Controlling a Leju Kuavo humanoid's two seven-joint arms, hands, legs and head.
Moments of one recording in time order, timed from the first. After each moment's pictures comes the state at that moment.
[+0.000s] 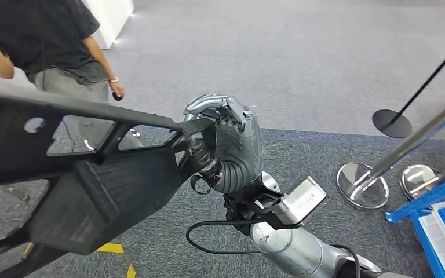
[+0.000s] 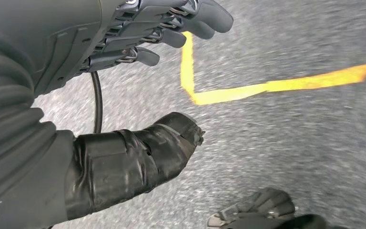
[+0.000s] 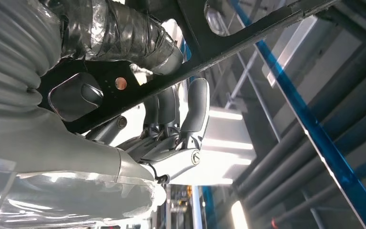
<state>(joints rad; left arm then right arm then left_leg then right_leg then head) -0.16 0.01 -1.16 -0.23 0.52 0.49 -0.06 -0.29 -0.14 0.54 -2.11 -0.01 -0.48 -0.24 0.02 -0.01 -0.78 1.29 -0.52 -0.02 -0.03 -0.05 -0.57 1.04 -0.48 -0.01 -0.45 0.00</state>
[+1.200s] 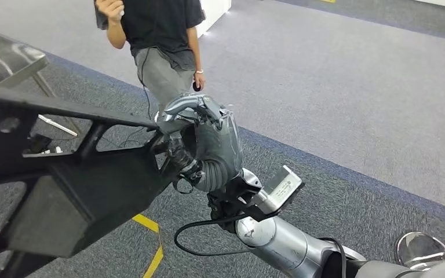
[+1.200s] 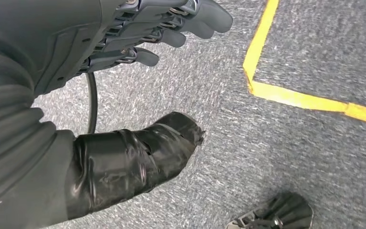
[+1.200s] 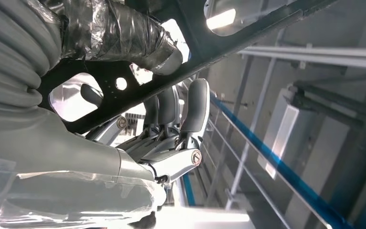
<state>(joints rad) -0.17 0.01 -1.17 -0.22 0.50 0.49 -0.04 -0.30 -0.13 0.54 -2.08 -0.05 -0.48 -0.26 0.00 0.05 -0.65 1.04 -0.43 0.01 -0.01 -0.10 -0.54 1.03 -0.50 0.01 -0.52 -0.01</state>
